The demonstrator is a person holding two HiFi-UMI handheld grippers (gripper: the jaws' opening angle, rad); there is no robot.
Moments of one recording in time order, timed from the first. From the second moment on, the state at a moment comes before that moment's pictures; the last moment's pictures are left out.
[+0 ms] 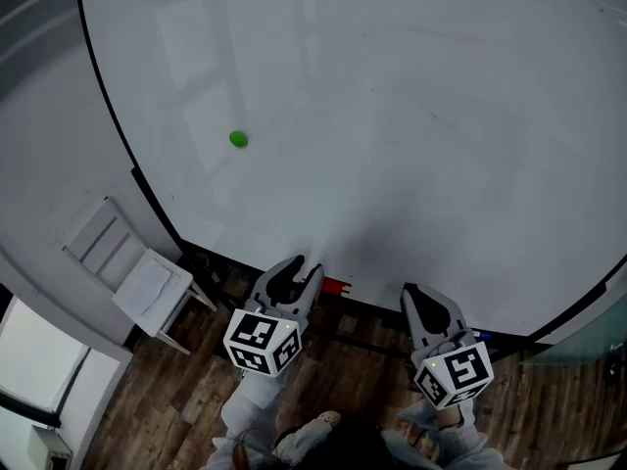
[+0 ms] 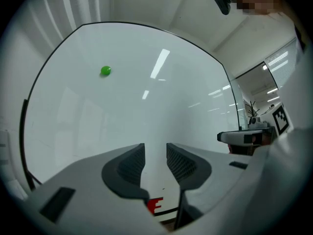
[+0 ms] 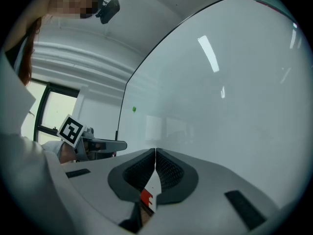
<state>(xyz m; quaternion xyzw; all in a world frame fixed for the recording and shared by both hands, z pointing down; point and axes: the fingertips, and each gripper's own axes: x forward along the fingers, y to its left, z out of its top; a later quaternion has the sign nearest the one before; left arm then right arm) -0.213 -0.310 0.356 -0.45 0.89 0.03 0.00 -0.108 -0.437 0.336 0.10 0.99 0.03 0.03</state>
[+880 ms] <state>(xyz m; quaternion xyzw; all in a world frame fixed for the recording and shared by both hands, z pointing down) -0.149 -0.402 0.454 -0.54 0.84 0.01 -0.08 -0.046 -0.516 0.440 0.00 1.00 -0.05 -0.05</state>
